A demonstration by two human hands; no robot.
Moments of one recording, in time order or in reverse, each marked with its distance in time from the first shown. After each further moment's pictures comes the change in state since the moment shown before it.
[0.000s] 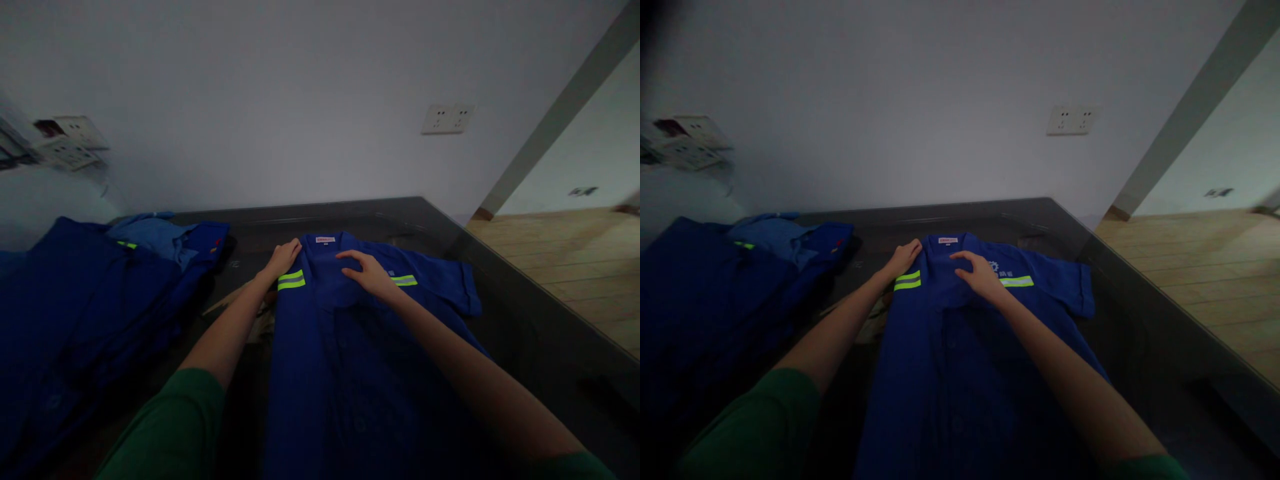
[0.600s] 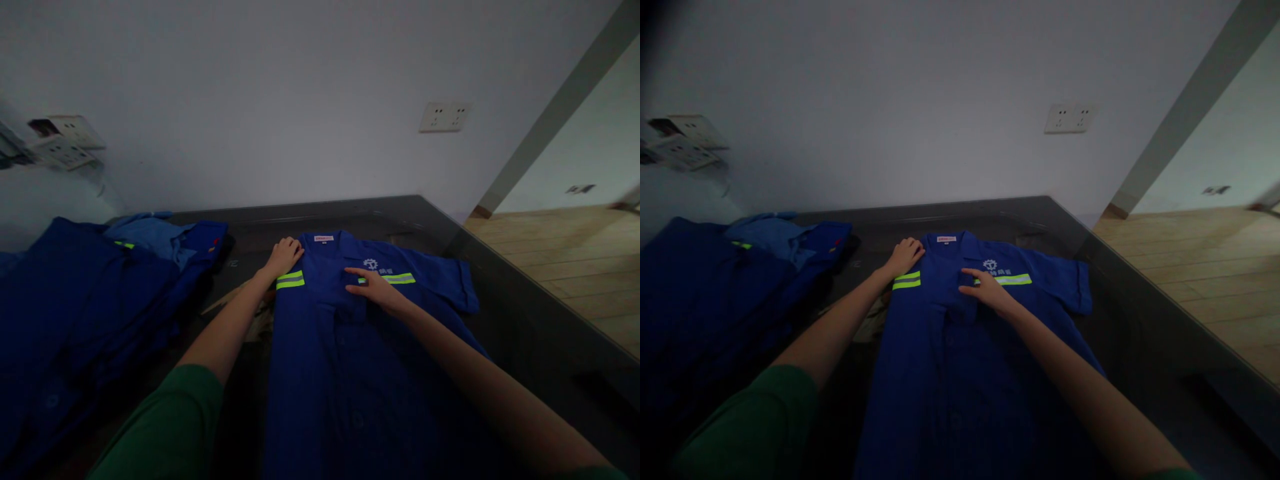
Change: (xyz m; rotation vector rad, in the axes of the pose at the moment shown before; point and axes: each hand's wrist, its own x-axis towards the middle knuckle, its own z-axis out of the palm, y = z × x) left_hand -0.005 0.004 0.003 0.168 0.043 0.073; right_hand -0.029 0.030 0.006 0.226 -0.105 0.329
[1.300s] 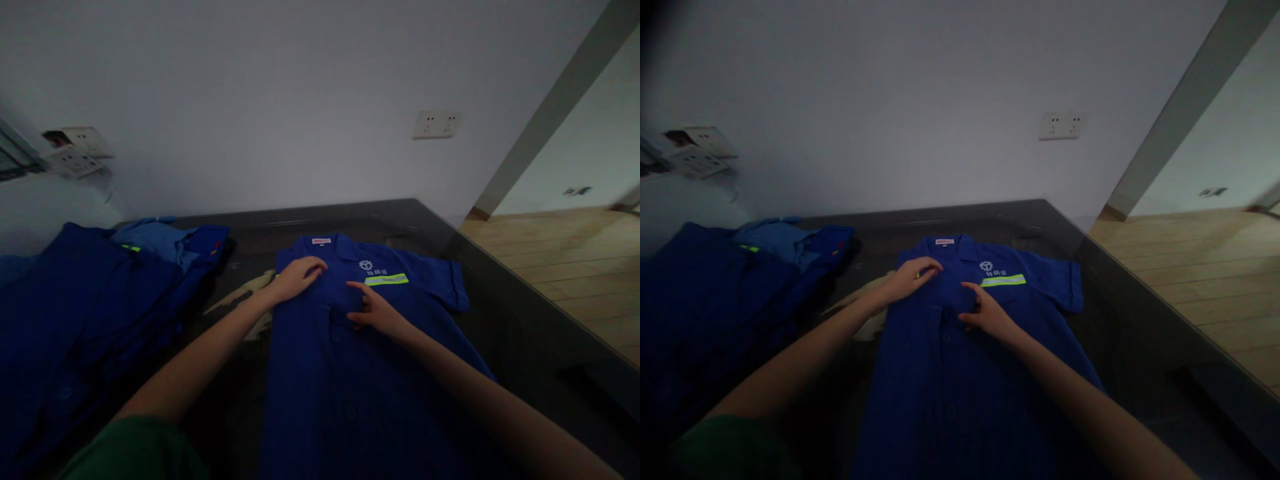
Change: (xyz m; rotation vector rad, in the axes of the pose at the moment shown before) left_hand -0.056 0.091 -0.069 -0.420 -0.065 0.340; right_hand -0.059 0.006 0.009 0.350 -0.146 0.067
